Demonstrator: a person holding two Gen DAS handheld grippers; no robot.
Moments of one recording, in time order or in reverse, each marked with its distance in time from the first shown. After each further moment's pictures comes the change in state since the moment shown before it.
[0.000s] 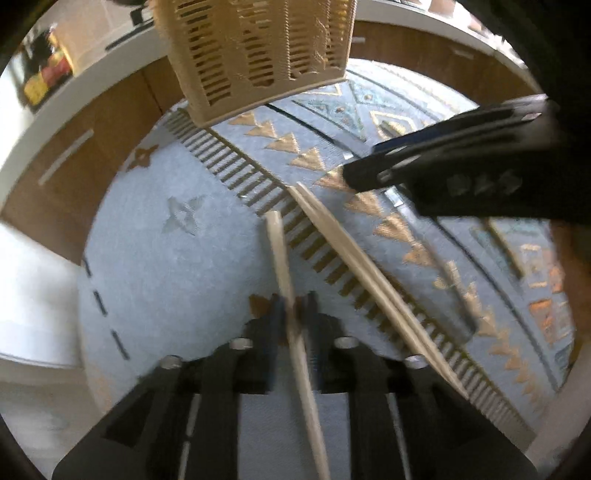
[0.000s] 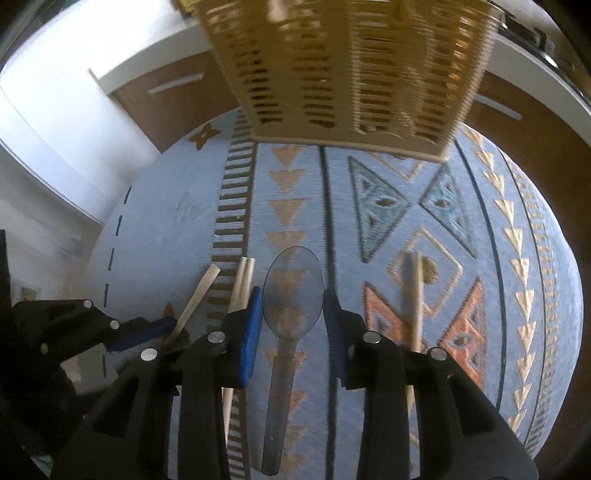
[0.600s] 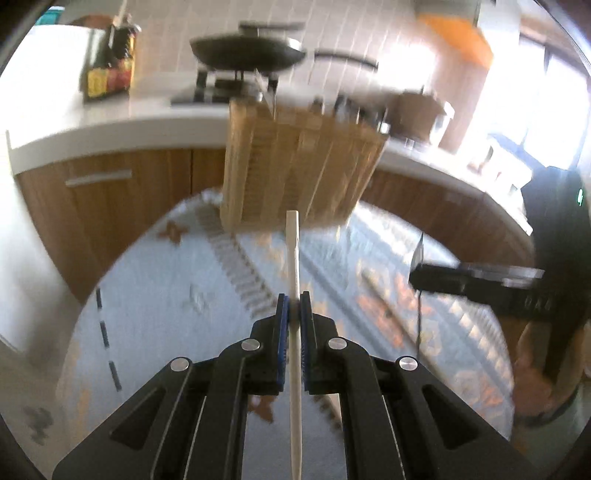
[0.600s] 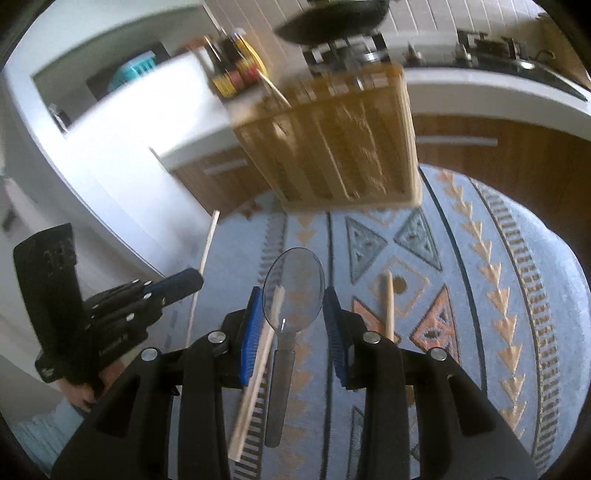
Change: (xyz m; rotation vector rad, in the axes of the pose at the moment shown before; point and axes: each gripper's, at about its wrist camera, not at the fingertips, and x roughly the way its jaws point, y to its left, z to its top) left arm -0.067 0.030 -0.004 -0.316 -0.506 -0.160; right arm -0.094 -0.063 -0.034 0.023 -0.327 0.251
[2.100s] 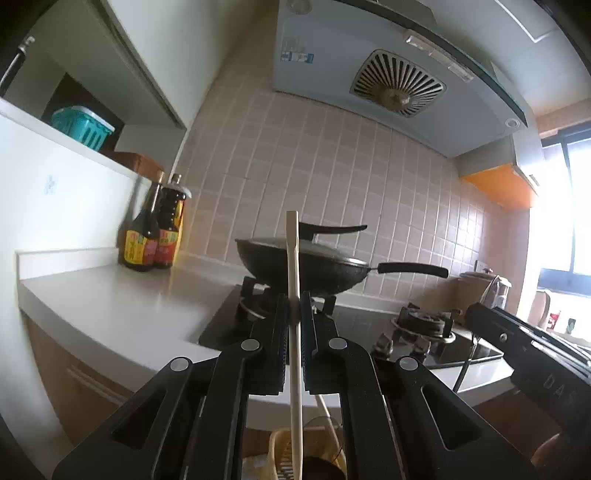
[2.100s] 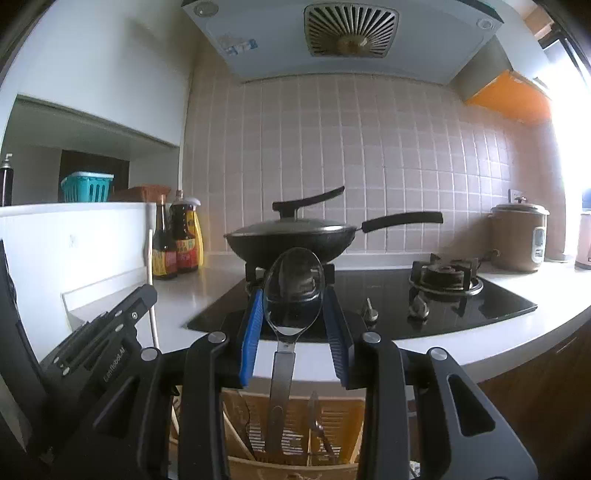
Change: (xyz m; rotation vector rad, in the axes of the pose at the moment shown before) left arm 0.050 0.015 0.159 -0.051 -0.739 0.220; right arm 0.012 0.035 0.155 -0.229 -0.735 -0.408
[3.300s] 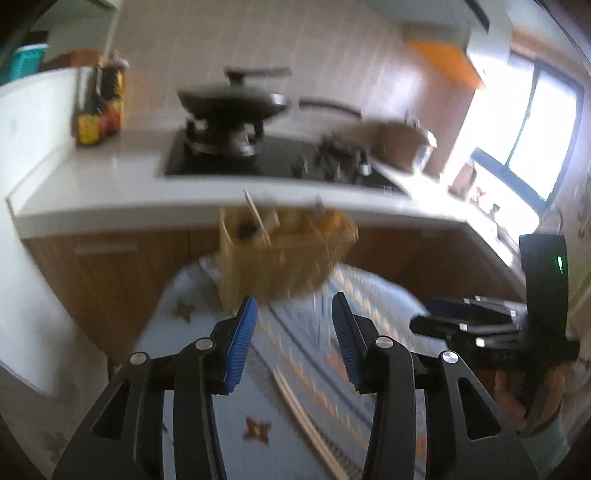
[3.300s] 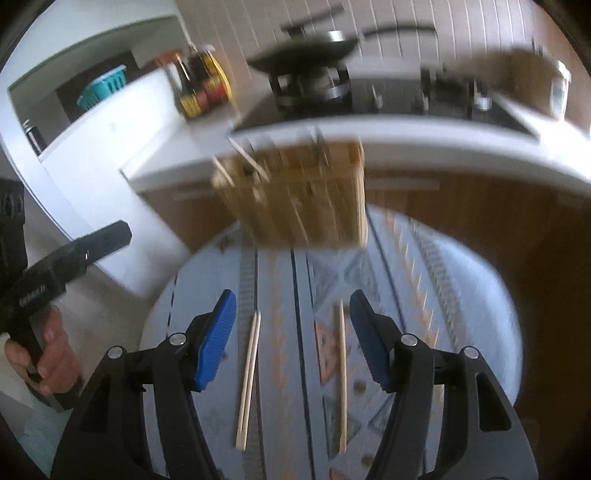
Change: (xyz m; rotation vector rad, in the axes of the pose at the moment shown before) left arm -0.125 -0.007 0.020 0.069 0.799 -0.266; right arm -0.123 -0.038 -0.047 0.171 0.814 0.181
